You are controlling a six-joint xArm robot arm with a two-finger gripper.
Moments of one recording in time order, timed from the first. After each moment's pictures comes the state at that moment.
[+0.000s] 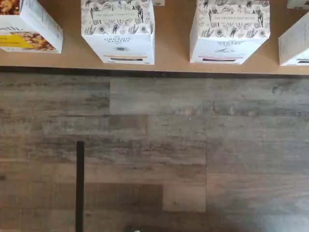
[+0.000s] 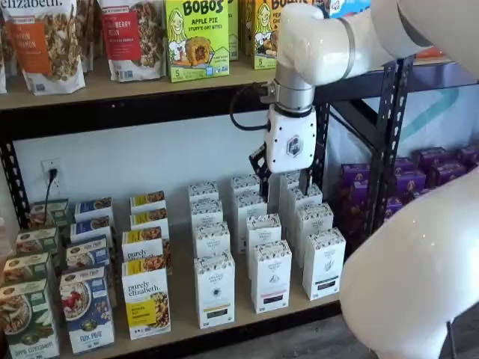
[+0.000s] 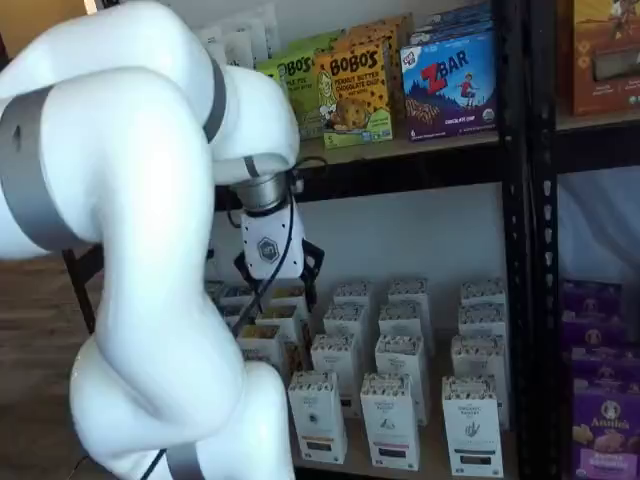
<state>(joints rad) 0.20 -0.54 -0.53 0.01 1.00 0.21</state>
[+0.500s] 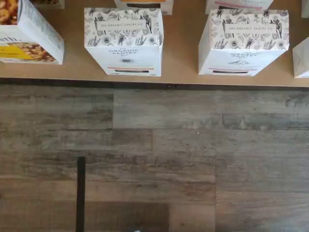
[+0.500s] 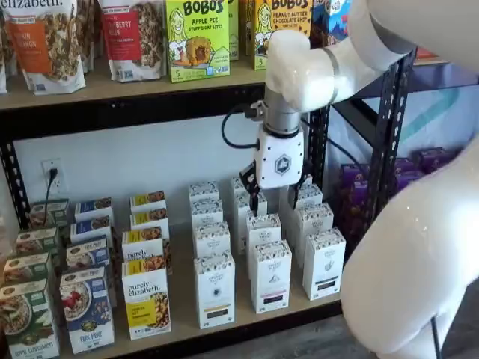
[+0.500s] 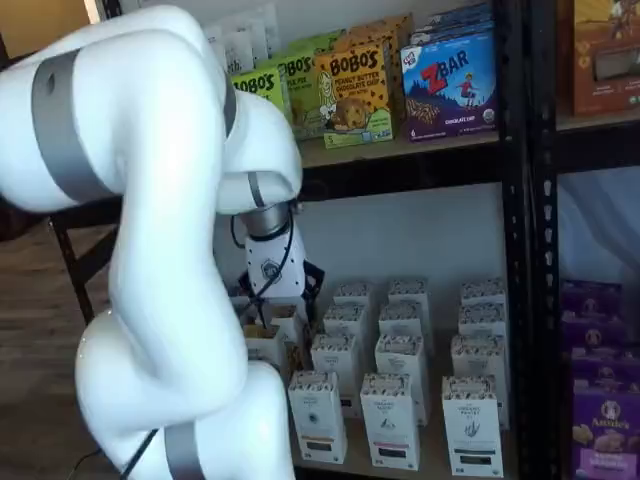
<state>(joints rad) 0.23 -0.39 -0.52 -0.01 0.82 0.25</state>
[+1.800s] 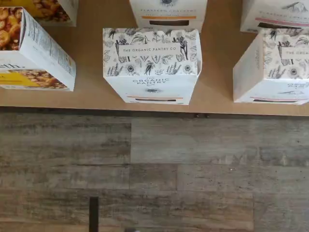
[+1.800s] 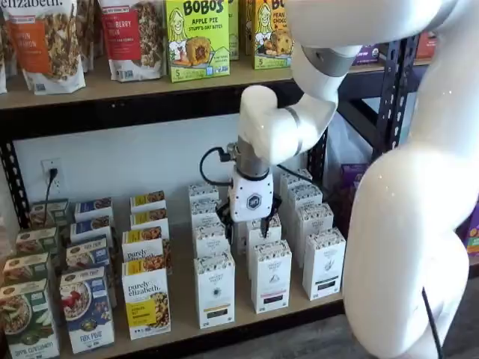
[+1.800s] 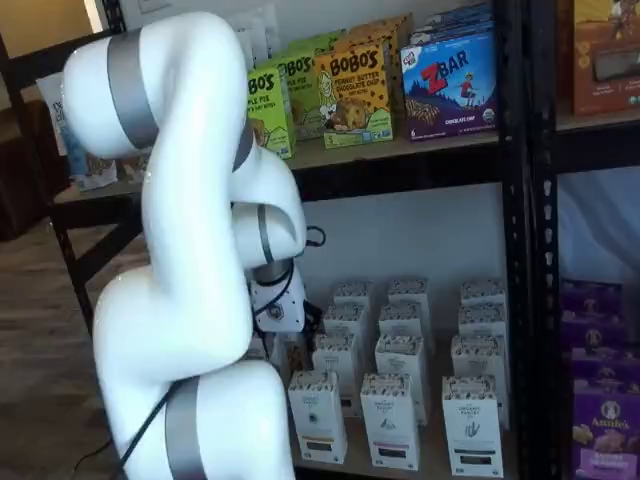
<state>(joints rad) 0.30 0.06 -0.63 -0.02 0.44 0.32</state>
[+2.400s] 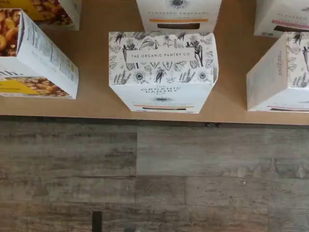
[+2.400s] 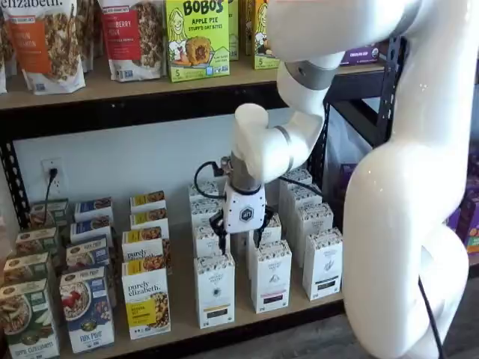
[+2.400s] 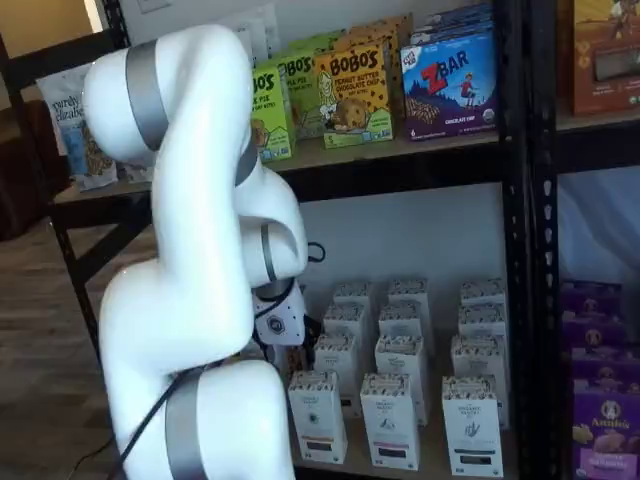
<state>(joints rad) 0.31 0.20 -0.68 -0.02 0.33 0.34</state>
